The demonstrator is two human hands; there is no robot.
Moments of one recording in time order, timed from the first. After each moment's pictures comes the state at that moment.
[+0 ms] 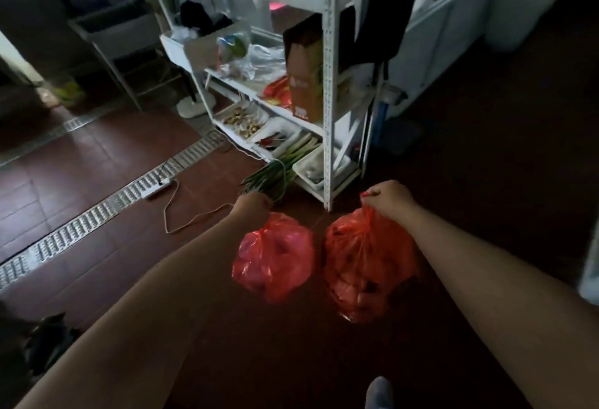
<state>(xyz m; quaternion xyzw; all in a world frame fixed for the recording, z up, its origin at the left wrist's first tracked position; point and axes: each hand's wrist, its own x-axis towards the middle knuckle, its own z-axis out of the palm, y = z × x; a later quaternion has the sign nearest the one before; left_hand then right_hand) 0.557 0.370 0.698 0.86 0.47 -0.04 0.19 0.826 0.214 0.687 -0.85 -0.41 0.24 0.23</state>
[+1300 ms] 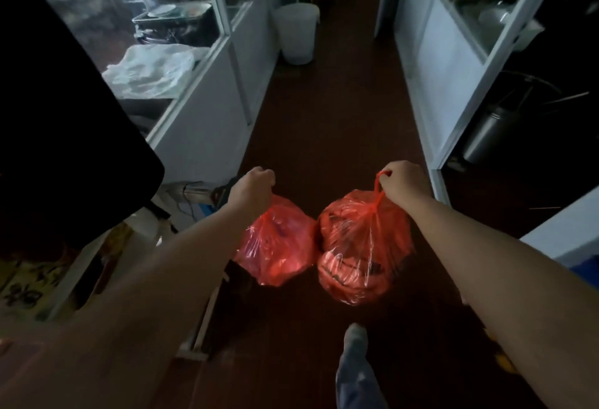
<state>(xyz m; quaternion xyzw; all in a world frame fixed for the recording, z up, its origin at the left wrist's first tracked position) 1.452 0.534 0.699 0.98 0.14 0.04 0.12 1.582 0.229 0.706 -0.97 -0.09 0.02 0.24</state>
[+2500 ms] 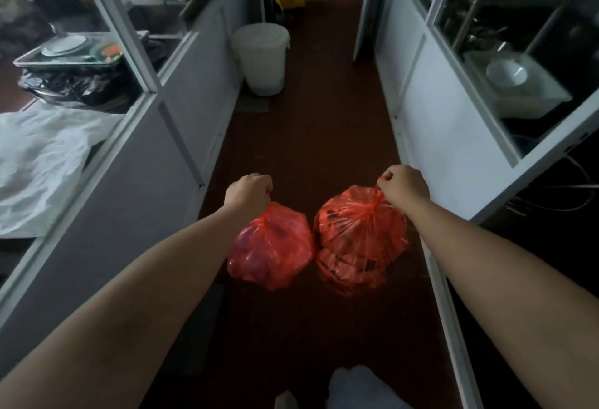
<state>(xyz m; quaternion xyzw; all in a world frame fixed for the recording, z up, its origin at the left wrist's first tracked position) 2.199 0.697 0.685 0.98 0.11 0.00 0.13 2.305 0.376 0.713 -0.97 -0.02 0.03 0.23</state>
